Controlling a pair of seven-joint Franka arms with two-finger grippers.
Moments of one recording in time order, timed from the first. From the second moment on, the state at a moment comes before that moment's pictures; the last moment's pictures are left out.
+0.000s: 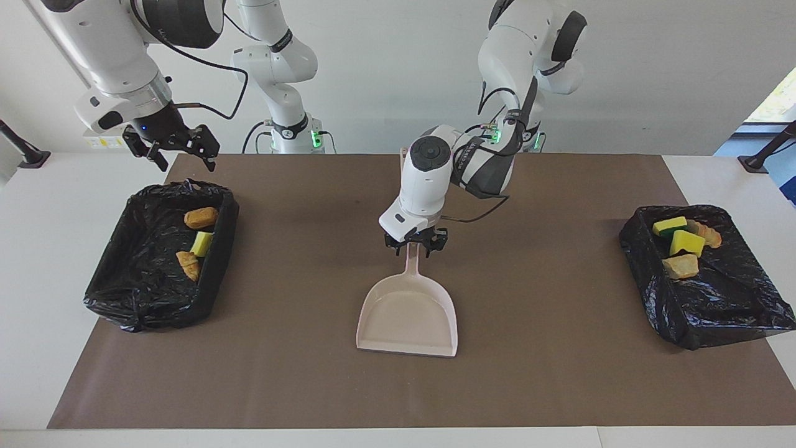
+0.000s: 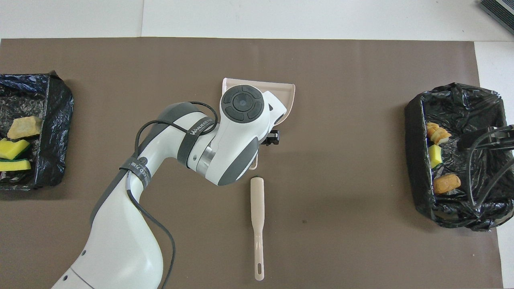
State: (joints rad) left arm -0.62 0.50 -0.05 -1.49 -0.03 2.01 -0.54; right arm 0.08 -0.03 -0.17 -1.64 -0.02 1.55 -0.08
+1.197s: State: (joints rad) left arm -0.05 -0.18 -0.01 -1.68 -0.03 1.52 0.13; right arm 0.06 -0.04 -0.13 -1.65 -0.02 1.54 -0.08
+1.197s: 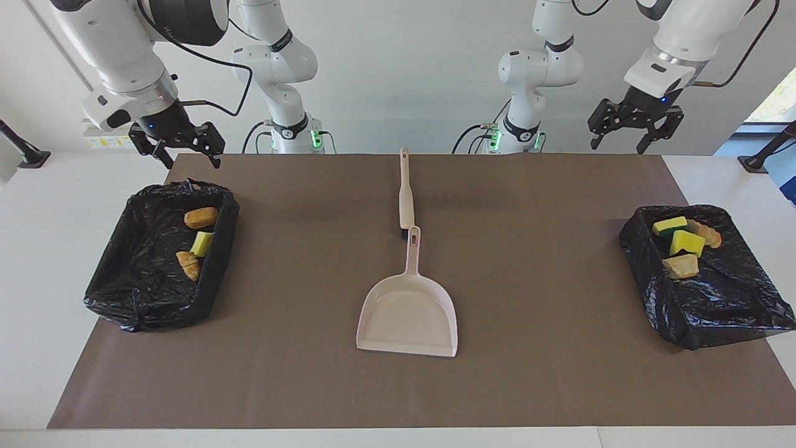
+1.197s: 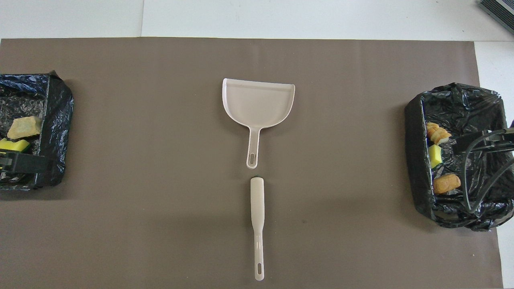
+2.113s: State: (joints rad) left arm -0.04 -0.02 -0.02 -1.40 -0.02 1.33 0.12; right arm 0.06 -0.05 -0.13 -1.62 -0.04 1.55 -0.12
